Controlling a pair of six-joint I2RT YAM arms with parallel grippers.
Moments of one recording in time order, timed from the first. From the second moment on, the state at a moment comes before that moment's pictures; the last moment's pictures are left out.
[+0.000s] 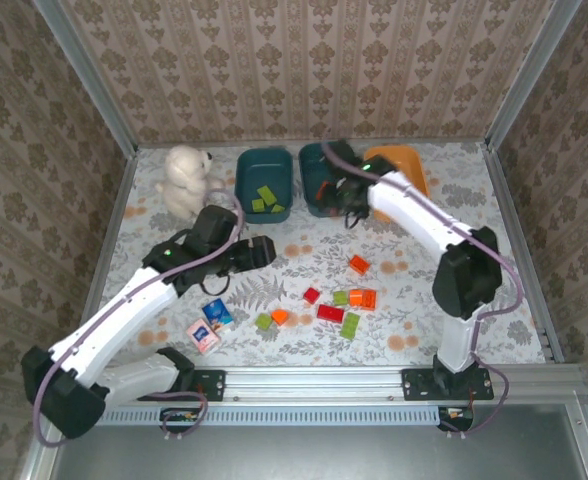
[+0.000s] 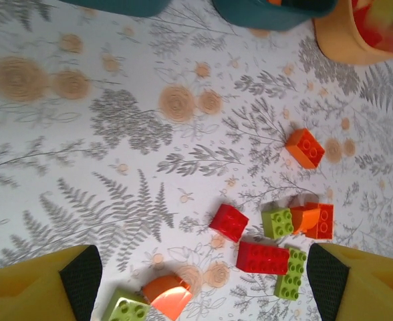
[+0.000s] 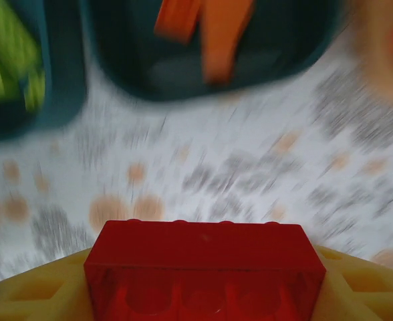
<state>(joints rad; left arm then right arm) -0.68 1.10 0.99 -0.74 0.10 -0.71 0.47 1.87 1.77 -1.01 0.13 0.65</state>
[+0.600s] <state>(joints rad) -0.71 1.35 1.17 -0.65 0.14 -0.67 0.08 2.42 2.28 -0.92 0.02 0.76</state>
